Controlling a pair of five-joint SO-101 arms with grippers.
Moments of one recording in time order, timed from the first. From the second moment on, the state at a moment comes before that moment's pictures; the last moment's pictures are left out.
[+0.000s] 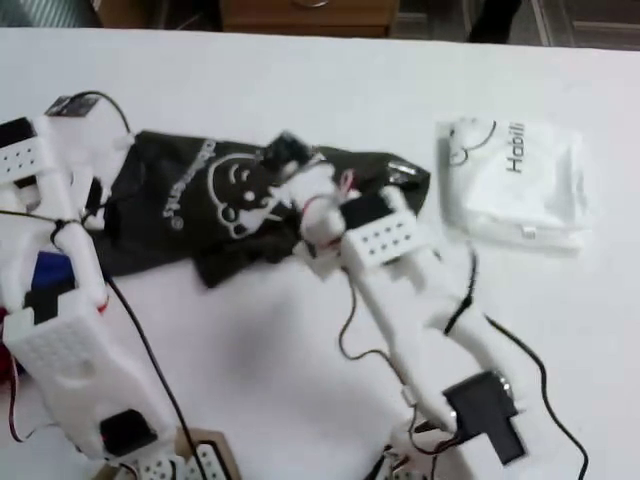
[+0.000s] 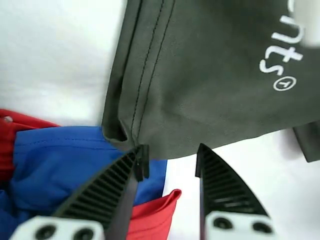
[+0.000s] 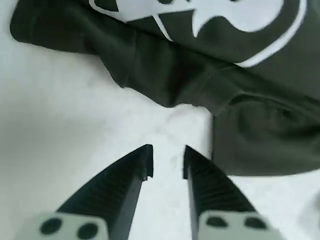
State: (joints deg) left arm -31.2 27.4 -21.4 92.9 -23.7; right arm -31.5 -5.4 23.5 61.8 22.0
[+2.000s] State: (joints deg) left arm -32.2 27.4 -21.8 96.7 -21.7; right arm -19.7 -20.6 38.0 64.6 38.5
